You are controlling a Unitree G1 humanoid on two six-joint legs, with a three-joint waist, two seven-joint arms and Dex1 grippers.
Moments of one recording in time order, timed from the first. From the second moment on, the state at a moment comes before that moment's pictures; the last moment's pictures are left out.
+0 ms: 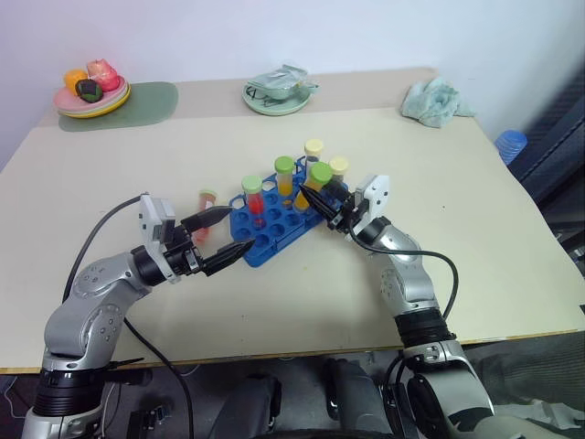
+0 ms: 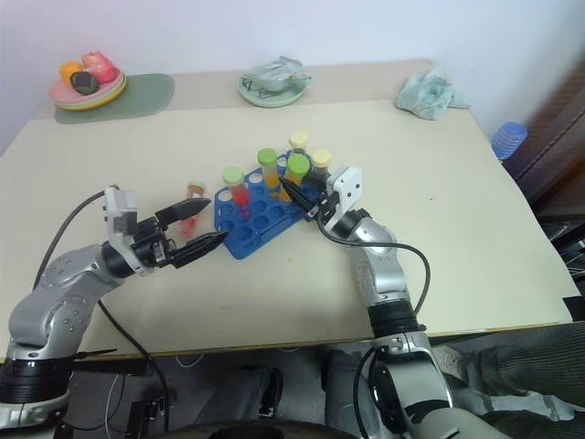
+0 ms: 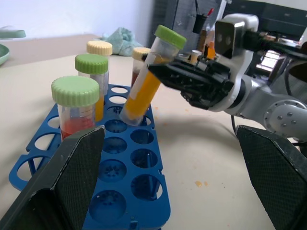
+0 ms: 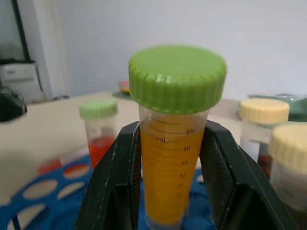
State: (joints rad) left arm -0.13 0.57 0.18 -0.29 -0.69 0.40 -0.92; right arm -0.49 -0.13 0.01 0.31 0.29 -0.18 0.75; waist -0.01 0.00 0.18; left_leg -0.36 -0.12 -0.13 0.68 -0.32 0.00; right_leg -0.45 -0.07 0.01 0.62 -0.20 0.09
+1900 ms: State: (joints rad) left arm -0.13 0.54 0.18 -0.29 -0.68 0.40 -0.93; right arm -0.54 -0.15 0.03 0.22 0.33 -0.06 0.75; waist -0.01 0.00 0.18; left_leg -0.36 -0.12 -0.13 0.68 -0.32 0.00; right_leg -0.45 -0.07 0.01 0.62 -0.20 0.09
